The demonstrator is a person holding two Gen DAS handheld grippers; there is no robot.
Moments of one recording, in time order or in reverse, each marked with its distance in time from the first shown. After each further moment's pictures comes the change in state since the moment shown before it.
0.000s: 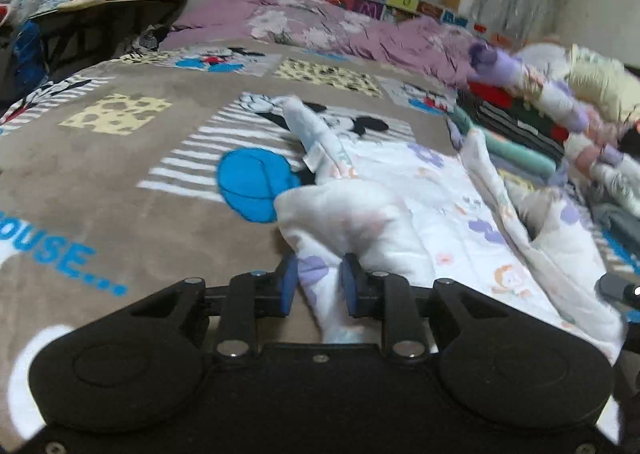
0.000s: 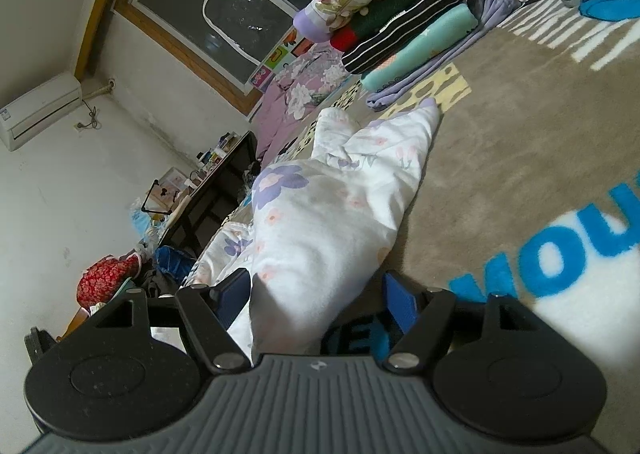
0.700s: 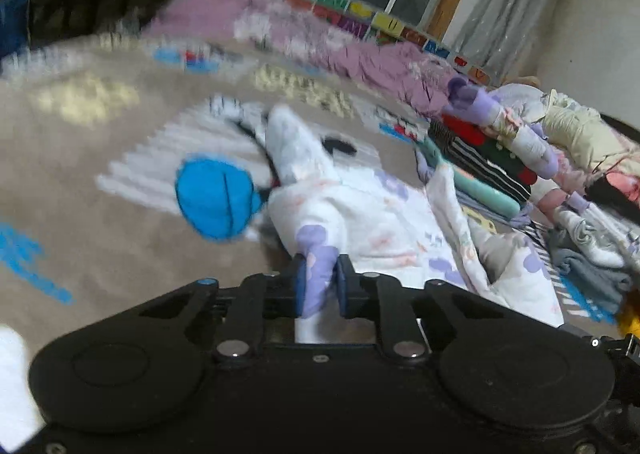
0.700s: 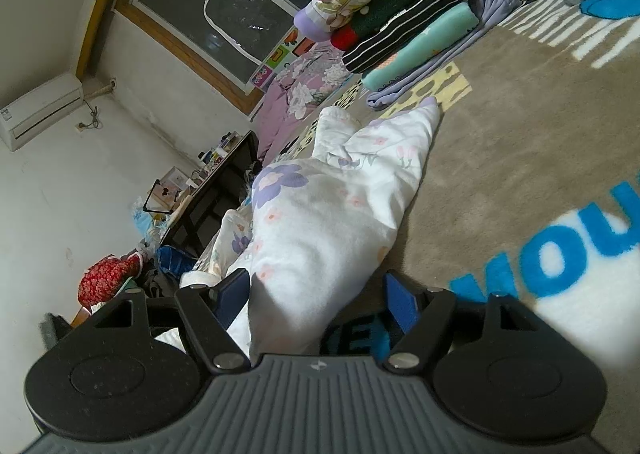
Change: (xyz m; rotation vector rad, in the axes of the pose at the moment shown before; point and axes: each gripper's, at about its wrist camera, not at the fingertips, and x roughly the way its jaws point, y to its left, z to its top) left arm -0.005 0.010 0.017 -0.077 -0.071 -0.123; right arm 0.001 -0.001 0.000 -0.001 -0.001 0.005
